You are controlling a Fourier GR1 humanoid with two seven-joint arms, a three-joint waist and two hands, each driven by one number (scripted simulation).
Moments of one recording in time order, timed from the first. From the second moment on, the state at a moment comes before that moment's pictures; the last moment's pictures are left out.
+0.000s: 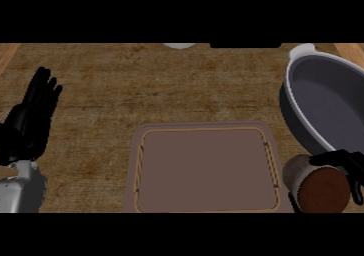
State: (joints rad) left arm -0.20 0.20 0.14 -1.66 0.07 0.11 0.25; right arm 0.22 -0.25 0.11 -2.30 0.82 0.03 0.22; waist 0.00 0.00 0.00
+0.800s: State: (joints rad) left arm -0.22 0.19 0.13 -1.64 0.06 0.10 0.24; right arm -0.15 -0.44 -0.27 -1.73 0.68 -0.02 0.00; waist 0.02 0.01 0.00
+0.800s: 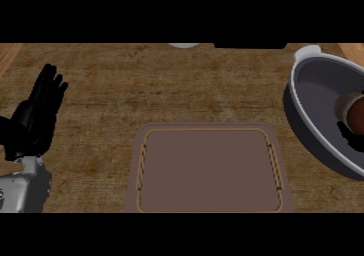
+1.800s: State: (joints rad) left arm -0.23 0.18 0.13 -1.62 0.05 0.11 0.24; right arm -0.52 -0.44 -0.38 -0.83 0.49 0.07 -0.40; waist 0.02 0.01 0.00
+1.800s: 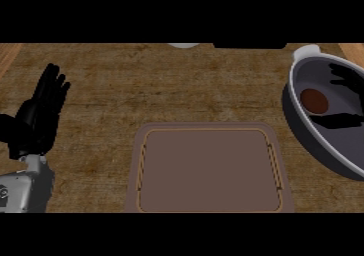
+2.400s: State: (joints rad) left arm -0.22 0.17 0.12 -1.65 0.05 0.11 0.25; right arm -0.60 -0.60 -0.60 -0.60 0.21 0.31 -0.50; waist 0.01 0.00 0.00
